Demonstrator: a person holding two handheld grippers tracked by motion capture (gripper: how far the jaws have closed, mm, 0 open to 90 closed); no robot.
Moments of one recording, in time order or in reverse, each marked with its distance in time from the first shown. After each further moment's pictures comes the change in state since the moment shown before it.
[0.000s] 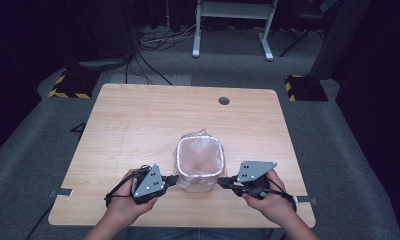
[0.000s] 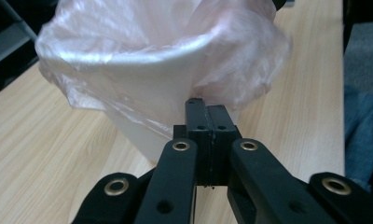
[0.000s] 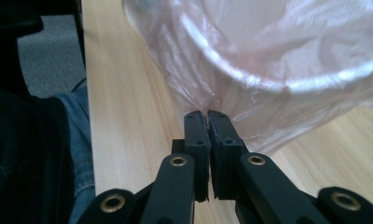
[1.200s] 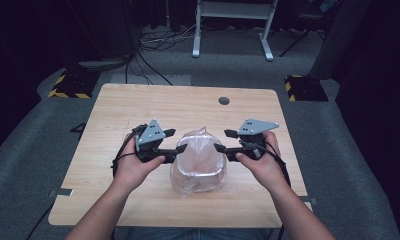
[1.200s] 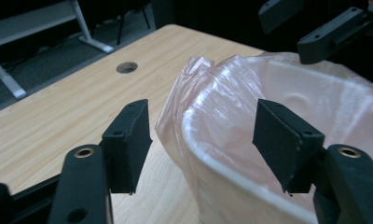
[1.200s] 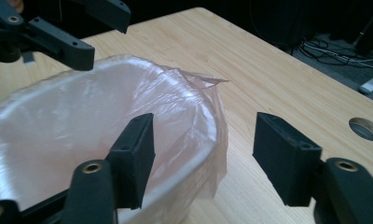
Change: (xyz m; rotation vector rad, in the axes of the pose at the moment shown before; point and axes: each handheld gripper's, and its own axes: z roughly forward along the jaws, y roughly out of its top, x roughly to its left) left arm 0.075 0.057 0.017 -0.056 0.119 -0.281; right arm -0.071 0.050 0.004 -0.097 -0.232 0.207
